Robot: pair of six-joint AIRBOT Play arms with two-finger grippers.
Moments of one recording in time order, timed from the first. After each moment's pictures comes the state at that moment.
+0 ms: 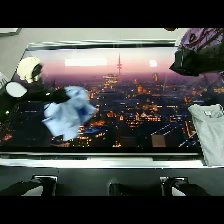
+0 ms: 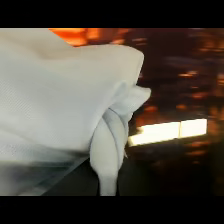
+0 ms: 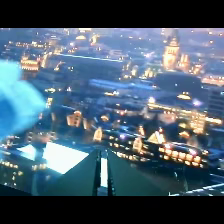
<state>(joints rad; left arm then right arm) -0.17 -1.27 1.23 0.98 -0.96 -1.51 0.09 -1.23 1.92 -1.27 1.56 1.63</state>
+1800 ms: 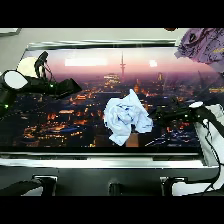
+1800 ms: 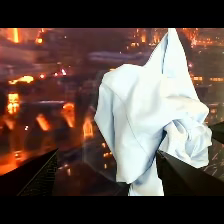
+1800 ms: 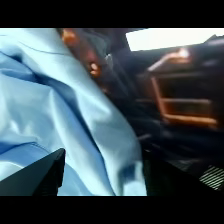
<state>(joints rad) -0.18 -1.31 1.37 1.04 -1.08 -1.66 -0.25 -1.63 1.00 -0.70 1.19 1.25</state>
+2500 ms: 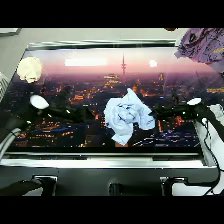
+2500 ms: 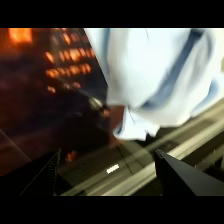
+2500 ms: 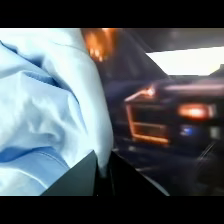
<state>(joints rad) -0.27 -1.32 0.95 0.71 -1.05 -1.44 -0.20 -1.56 1.02 -0.72 1.10 1.23</state>
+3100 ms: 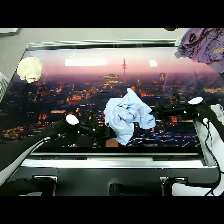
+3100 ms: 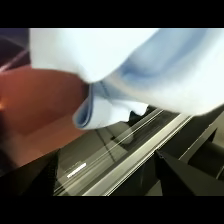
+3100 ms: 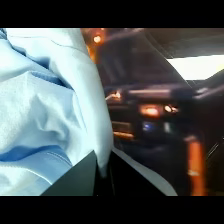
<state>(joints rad) -0.56 -1.49 0.86 0.44 -0.88 -1.34 -0.20 -1.54 1.02 -0.72 1.10 1.24</state>
